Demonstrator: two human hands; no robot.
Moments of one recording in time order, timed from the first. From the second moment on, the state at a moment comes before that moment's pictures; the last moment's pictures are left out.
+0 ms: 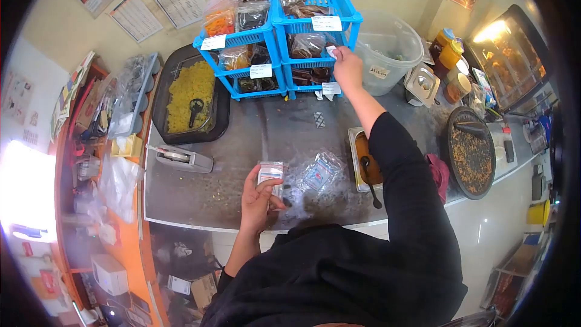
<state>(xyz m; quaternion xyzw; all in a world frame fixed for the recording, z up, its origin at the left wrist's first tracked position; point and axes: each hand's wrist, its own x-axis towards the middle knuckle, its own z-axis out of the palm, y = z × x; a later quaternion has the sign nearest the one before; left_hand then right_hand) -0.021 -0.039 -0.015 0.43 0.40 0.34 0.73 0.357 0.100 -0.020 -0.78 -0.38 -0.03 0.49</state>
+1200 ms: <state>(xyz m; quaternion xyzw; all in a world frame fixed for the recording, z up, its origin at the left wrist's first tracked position) 0.132 -0.068 -0.028 0.45 0.27 0.35 0.78 0.391 -0.196 -0.019 -0.68 -0.36 0.13 0.63</state>
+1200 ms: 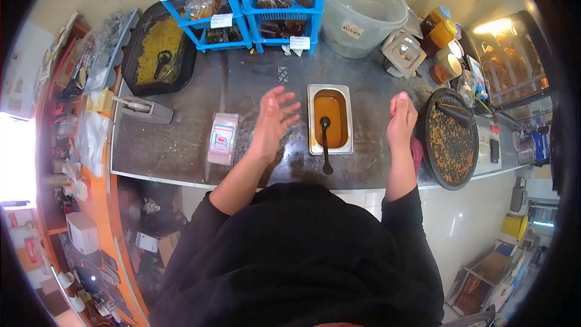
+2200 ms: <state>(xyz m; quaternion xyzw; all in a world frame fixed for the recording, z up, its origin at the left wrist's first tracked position) 0.027 -0.059 -0.086 0.79 0.44 0.40 0.17 0.276 -0.157 0.033 -0.60 -0.61 0.22 0.47</state>
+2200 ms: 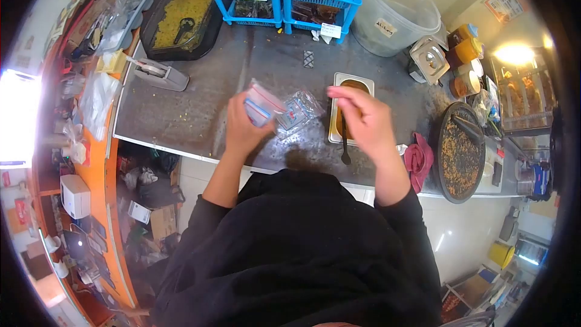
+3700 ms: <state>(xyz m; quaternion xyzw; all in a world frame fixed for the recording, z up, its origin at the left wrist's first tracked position) -0.025 -0.046 -0.035 0.86 0.32 0.35 0.19 0.166 -0.099 0.030 -0.69 -0.55 0.34 0.34</state>
